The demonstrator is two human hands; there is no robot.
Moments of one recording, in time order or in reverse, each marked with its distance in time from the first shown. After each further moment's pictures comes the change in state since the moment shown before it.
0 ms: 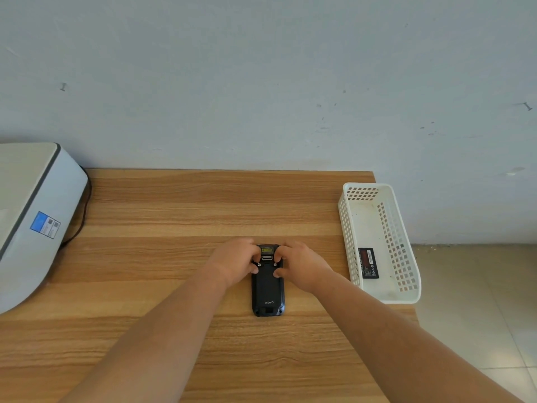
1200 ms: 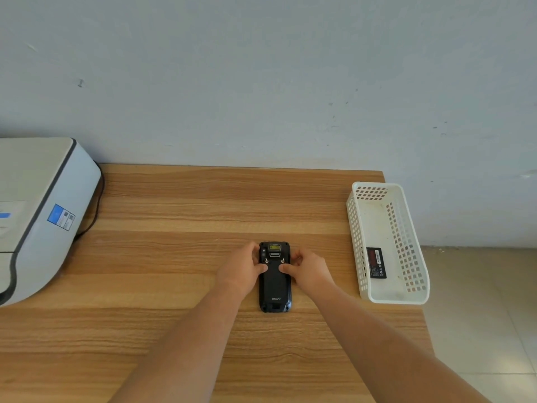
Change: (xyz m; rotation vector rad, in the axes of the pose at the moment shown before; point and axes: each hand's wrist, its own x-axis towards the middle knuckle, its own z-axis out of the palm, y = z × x) left_hand -0.019 0.011 0.031 -0.485 0.158 -0.409; right_hand -0.008 -0.008 0.023 0.624 0.088 0.500
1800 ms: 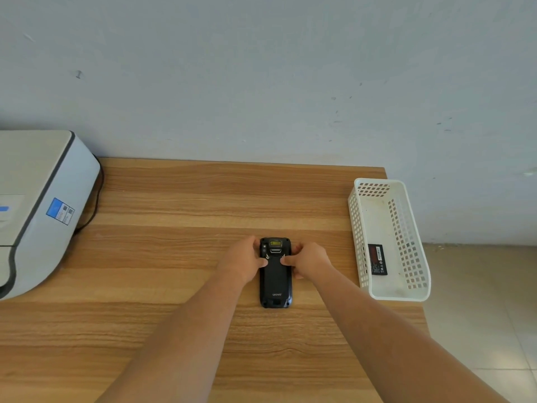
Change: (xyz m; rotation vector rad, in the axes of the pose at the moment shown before) left_hand 0.012 0.002 -0.005 -0.019 -0.097 -0.081; right_hand 0.016 -0.016 -0.004 0.034 -0.071 0.183
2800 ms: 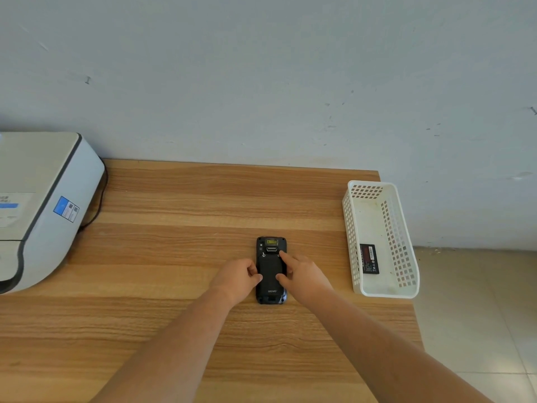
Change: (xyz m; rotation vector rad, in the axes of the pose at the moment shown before) left_hand -0.037 -0.019 0.013 0.066 -0.033 0.043; right_hand -0.035 0.038 0.006 -0.541 0.041 -0.492
